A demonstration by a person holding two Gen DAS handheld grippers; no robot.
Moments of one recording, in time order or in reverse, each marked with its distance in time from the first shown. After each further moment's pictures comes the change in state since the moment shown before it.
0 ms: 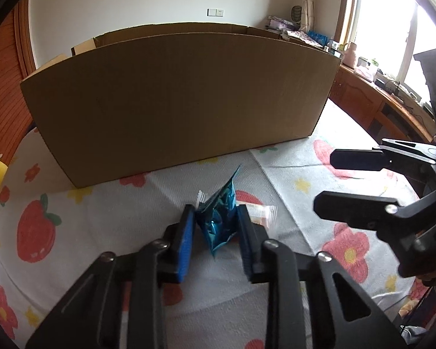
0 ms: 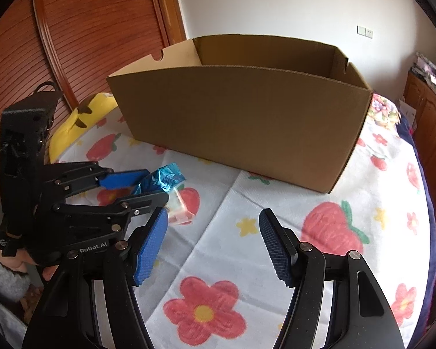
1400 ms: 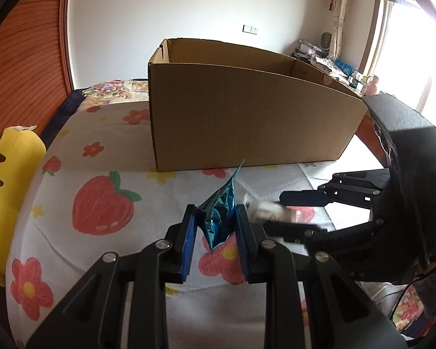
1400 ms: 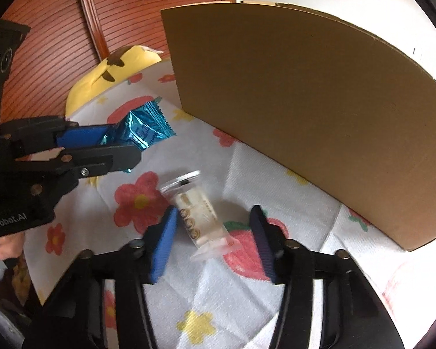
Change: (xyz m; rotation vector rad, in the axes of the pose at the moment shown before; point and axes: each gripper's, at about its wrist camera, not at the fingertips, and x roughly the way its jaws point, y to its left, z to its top) left arm -0.047 0.072 -0.018 -0.155 -0.072 0.051; right arm 0.079 0.066 0.020 -0.237 0.139 0.082
